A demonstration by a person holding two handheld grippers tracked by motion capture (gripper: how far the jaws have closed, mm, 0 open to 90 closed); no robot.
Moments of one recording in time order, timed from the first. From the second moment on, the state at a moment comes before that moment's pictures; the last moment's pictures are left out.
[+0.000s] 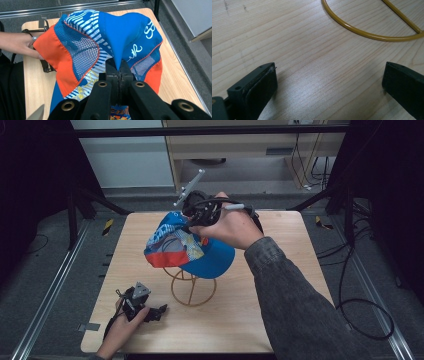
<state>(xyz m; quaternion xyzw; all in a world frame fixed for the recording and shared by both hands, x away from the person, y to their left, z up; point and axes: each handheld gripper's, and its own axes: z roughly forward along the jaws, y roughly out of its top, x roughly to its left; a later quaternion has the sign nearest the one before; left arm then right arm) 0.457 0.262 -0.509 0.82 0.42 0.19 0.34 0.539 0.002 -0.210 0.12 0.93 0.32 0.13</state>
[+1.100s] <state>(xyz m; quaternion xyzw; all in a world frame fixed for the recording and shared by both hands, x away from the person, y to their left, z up) 0.457 0.262 -0.509 0.82 0.42 0.19 0.34 0.538 0.018 -0.226 0.11 0.94 0.29 0.12</state>
